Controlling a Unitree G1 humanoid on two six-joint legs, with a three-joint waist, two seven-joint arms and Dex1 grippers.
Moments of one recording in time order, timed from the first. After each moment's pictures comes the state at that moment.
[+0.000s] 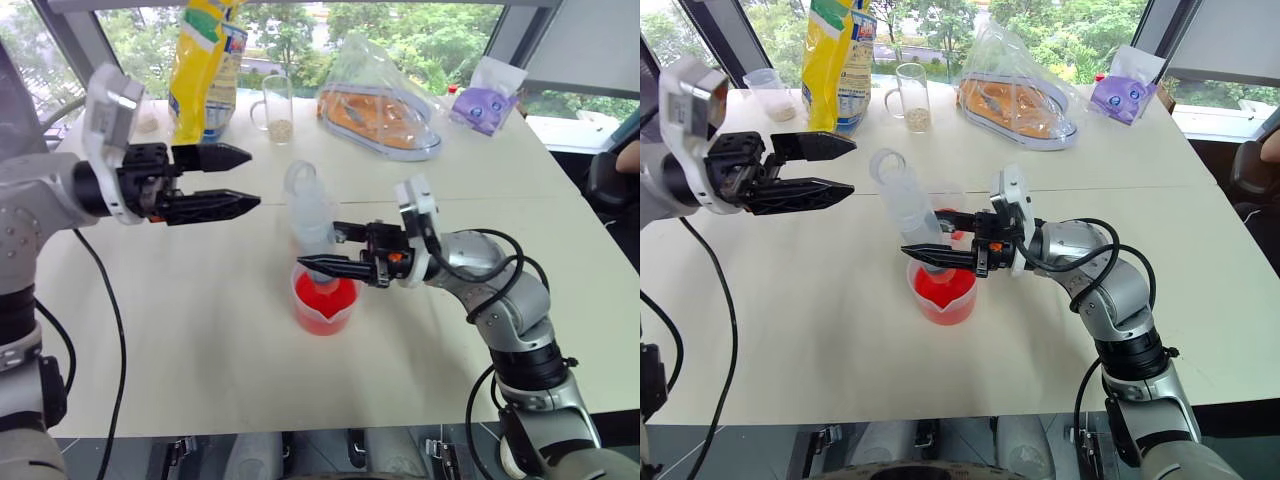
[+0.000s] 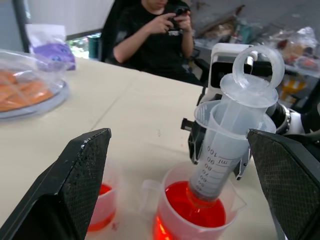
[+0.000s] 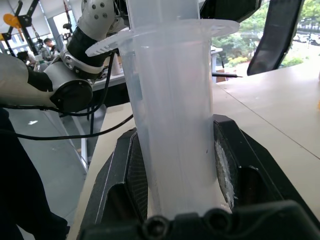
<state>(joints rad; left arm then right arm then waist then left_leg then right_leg) -0.67 0.93 0.23 -0.18 -0.97 0.93 -1.11 -0.52 -0.42 0.13 -0.34 0.65 0.53 0.97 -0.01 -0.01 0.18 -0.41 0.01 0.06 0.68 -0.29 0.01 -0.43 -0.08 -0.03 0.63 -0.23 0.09</state>
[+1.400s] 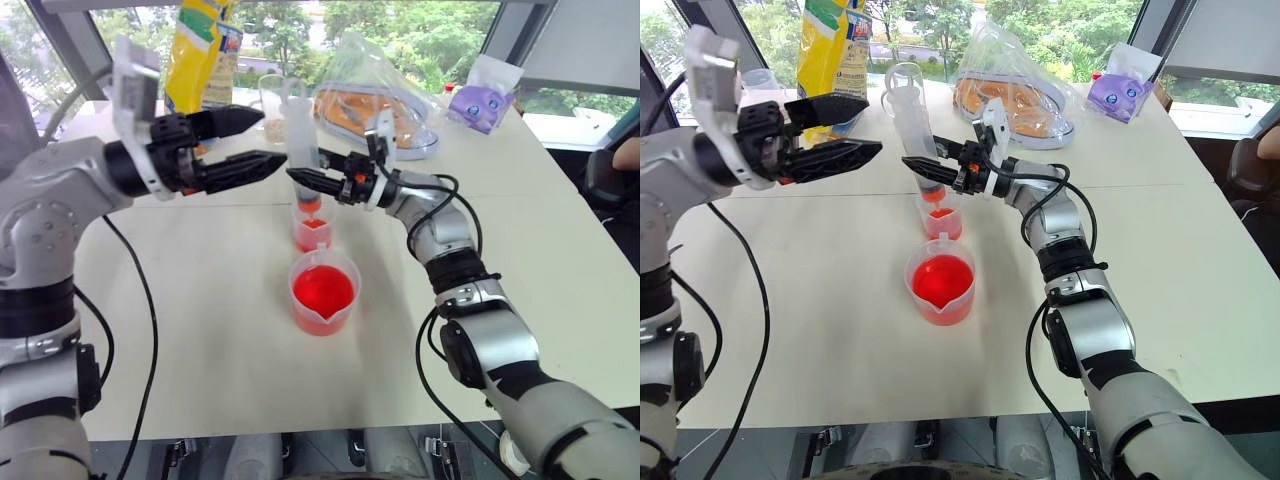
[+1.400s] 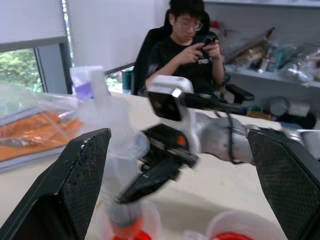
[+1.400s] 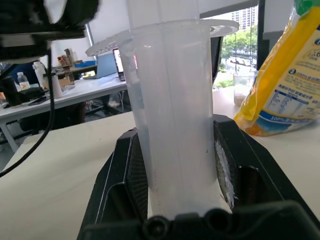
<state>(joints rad) -0.82 0.75 0.16 -0.11 -0.87 0.79 -0.91 -1.00 -0.19 0.04 0.67 0.36 0.02 1.10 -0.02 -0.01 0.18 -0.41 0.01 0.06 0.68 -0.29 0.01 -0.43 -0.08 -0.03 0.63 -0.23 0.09</state>
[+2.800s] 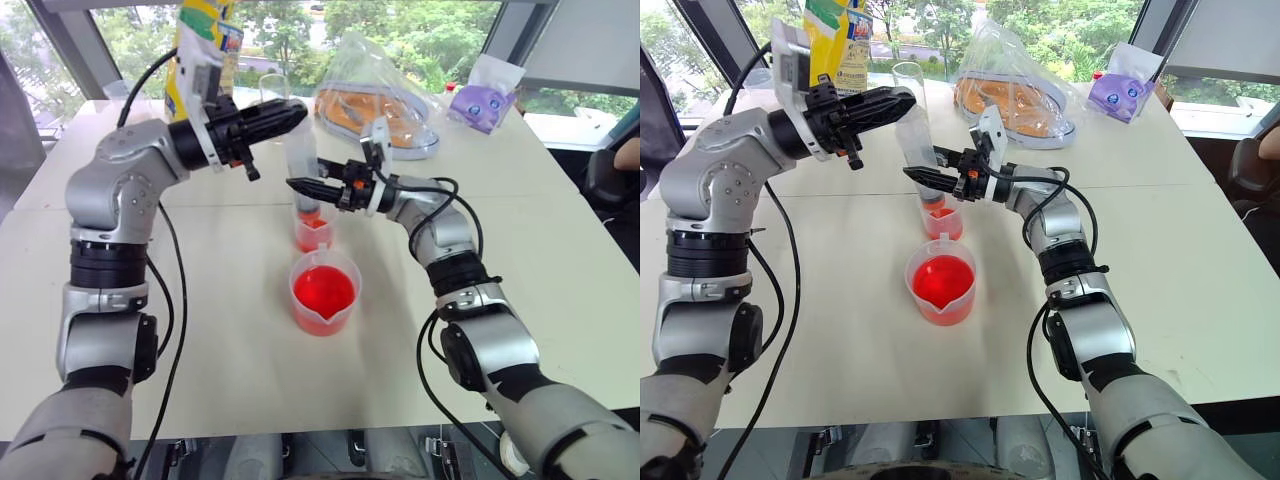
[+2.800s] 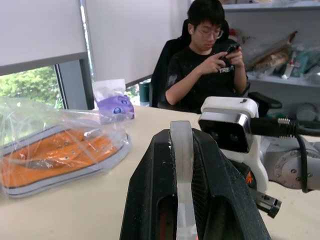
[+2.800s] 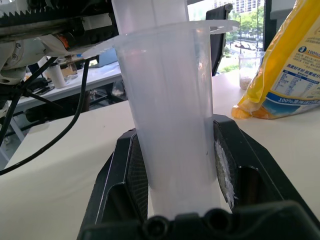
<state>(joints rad) -0.95 0.53 0.05 0.15 -0.58 0.57 -0.98 -0.98 -0.19 0.04 0.63 0.33 0.10 1.10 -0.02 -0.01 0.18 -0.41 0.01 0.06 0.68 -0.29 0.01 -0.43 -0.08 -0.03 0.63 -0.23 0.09</state>
